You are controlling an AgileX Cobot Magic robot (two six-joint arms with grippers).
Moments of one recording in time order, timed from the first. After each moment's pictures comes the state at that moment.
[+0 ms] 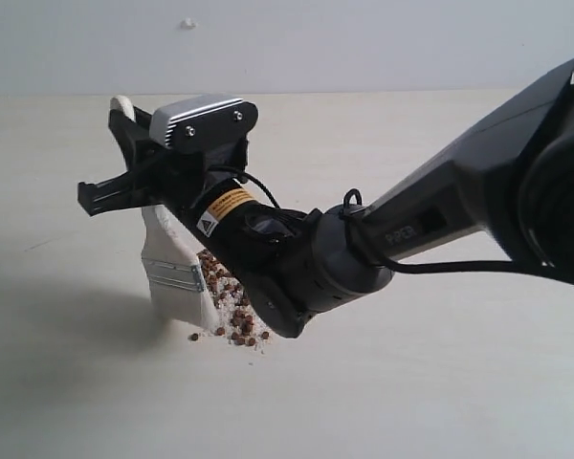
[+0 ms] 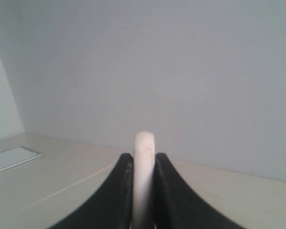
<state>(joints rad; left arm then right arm) -0.38 0.01 0.00 0.08 0.19 -0.21 0.91 2.24 -1.13 0.12 -1.21 0.18</state>
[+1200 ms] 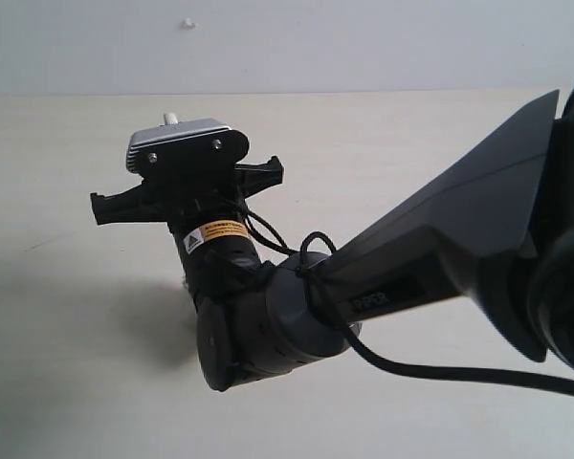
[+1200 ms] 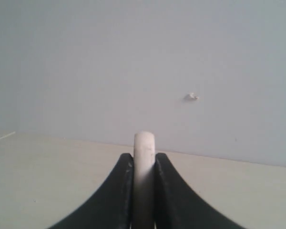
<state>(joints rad) -0.38 0.01 0.00 0.08 0.19 -0.21 1.07 2.22 -1.13 0.76 -1.20 -0.30</state>
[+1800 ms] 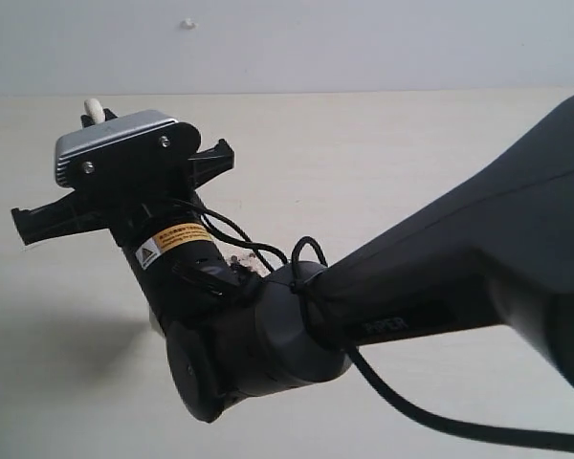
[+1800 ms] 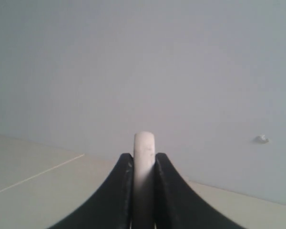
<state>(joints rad) -0.38 0.01 0.00 0.08 0.19 -0.21 1.14 2.16 -1.13 0.61 -1.21 -0.28</state>
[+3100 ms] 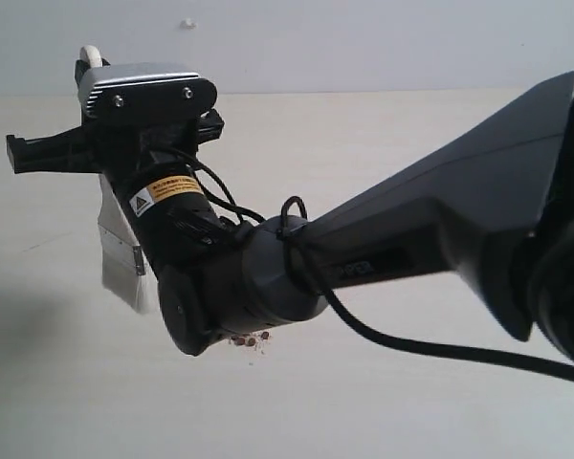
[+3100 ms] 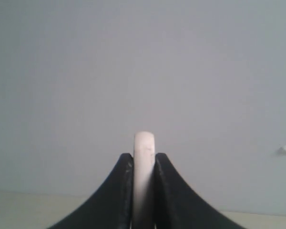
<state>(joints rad) -0.38 0.01 0.00 0.08 0.19 -0.21 1.06 2.23 -1.29 0.53 -1.21 -0.06</state>
